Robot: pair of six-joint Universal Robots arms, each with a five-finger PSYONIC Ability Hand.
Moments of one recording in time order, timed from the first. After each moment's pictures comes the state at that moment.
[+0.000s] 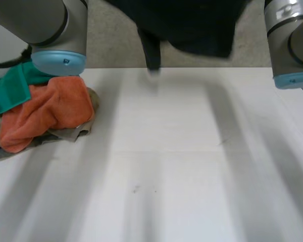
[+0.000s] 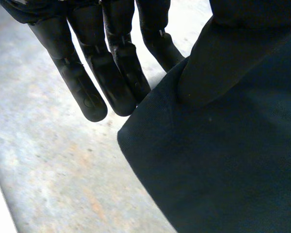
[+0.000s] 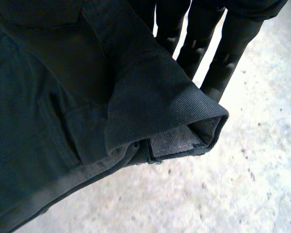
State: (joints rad) left arm 4.16 -2.27 -0.32 3.27 -1.74 3.64; right arm 1.91 -1.01 0.78 -0.43 1.49 2.58; left_hand 1.14 1.20 1.20 1.20 0.98; right_hand 1.10 1.17 1.15 1.20 0.96
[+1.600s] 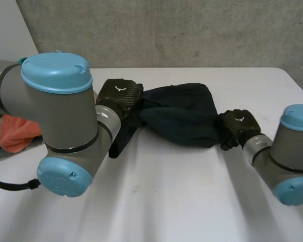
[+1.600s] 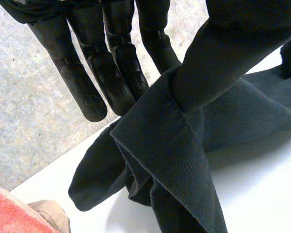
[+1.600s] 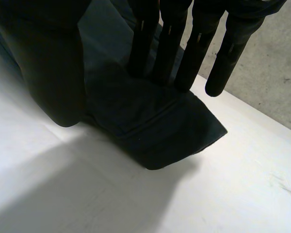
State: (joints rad) left arm 4.03 -2.07 -1.16 3.03 -1.74 3.35; right arm 1.86 -0.99 1.57 -0.30 1.42 2.86; left_hand 1.14 1.20 1.20 1.20 1.00; right_hand 0.66 0.66 0.64 0.63 0.45
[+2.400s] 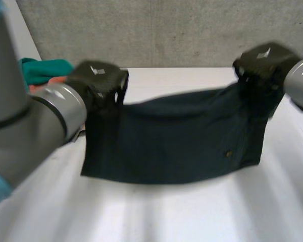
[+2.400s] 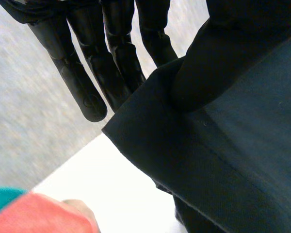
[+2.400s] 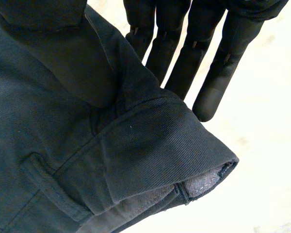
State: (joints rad) left arm 4.06 -1.83 -1.13 2.70 -1.67 3.40; right arm 1.85 -1.30 1.07 0.49 1.36 2.55; left_hand 1.14 1.20 1.20 1.20 1.00; right_hand 1.12 1.19 1.17 1.20 0.96
